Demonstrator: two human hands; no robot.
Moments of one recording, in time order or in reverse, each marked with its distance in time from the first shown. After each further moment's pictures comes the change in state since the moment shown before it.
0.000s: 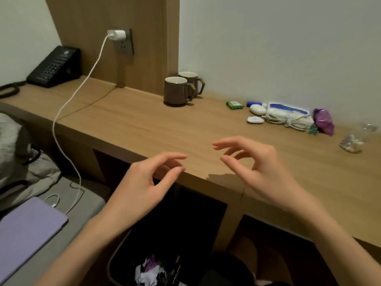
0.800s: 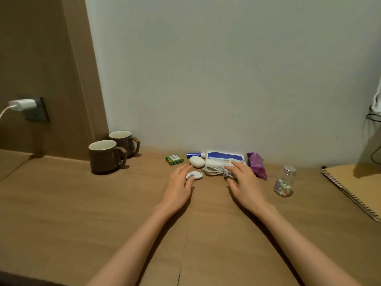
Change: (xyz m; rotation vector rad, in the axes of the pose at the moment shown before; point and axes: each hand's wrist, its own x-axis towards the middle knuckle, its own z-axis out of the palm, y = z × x) left_hand 0.262 -0.033 0.203 0.186 -0.083 0.082; right_hand 0.034 0.232 -0.106 -0.604 0.303 0.417
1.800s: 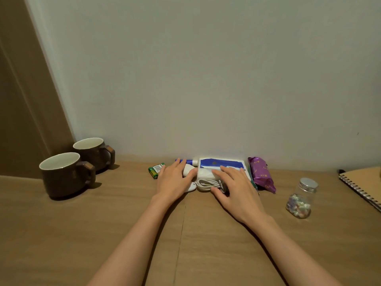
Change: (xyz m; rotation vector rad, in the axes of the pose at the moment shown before) left_hand 0.108 -0.022 0.044 0.237 -0.046 -0.083; right_hand 0.039 0.017 0.030 -0.029 -0.042 -0.014
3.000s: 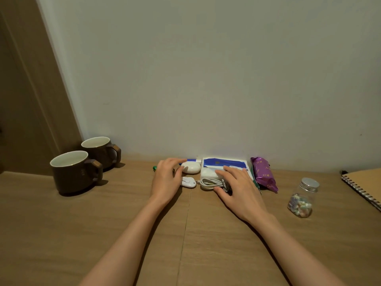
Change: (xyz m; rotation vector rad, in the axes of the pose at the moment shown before) left_hand -0.015 -0.020 -0.017 -0.286 0.244 0.090; right_hand 0.000 -0.001 -0.002 0.017 -0.028 0.019
